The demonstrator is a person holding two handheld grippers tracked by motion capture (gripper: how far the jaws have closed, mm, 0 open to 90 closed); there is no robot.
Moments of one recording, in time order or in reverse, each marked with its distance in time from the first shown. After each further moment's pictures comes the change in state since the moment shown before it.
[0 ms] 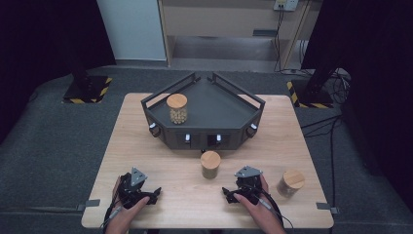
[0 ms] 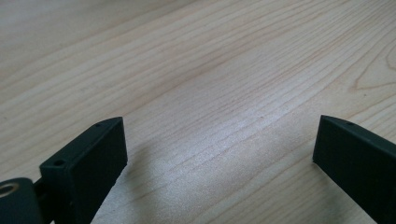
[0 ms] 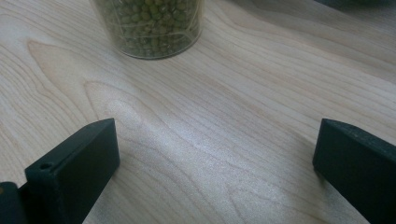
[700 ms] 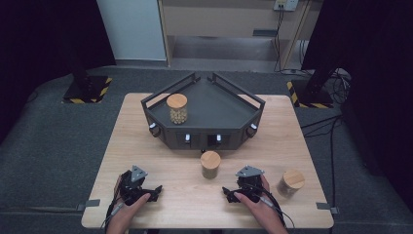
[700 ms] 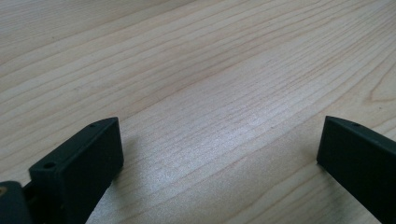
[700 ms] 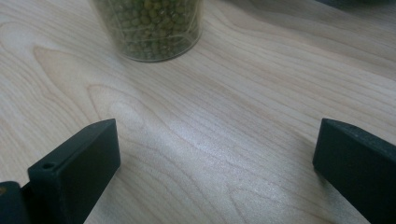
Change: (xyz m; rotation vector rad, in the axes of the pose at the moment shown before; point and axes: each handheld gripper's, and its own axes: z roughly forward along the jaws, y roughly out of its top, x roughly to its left) left arm 0.009 0.005 0.007 0.007 -0.023 -0.037; right arm -0.006 -0.001 -0.001 -0.005 0.022 0.018
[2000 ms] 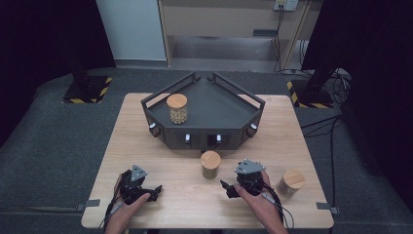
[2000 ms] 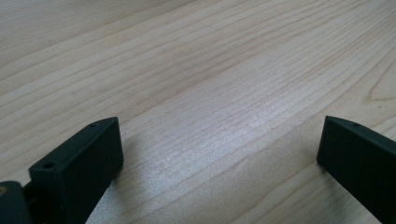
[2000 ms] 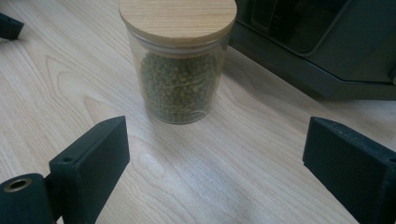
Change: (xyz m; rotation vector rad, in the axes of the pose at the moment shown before) left arm 0.003 0.001 0.001 0.003 -0.012 0.012; right arm 0.008 0.019 -0.027 -0.113 0.002 -0.146
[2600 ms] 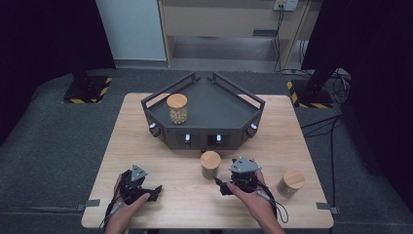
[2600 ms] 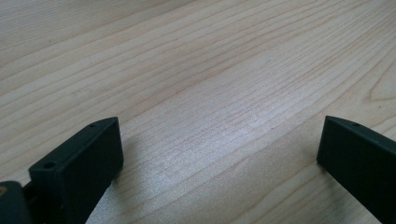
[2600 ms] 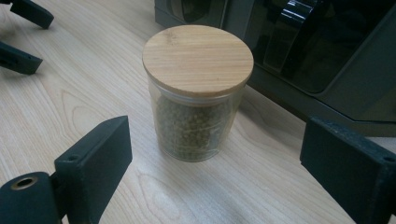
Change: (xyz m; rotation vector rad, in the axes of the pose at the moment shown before) left arm 0.000 0.000 0.000 0.000 0.000 0.000; right arm 0.010 0.002 0.006 -0.087 0.005 0.006
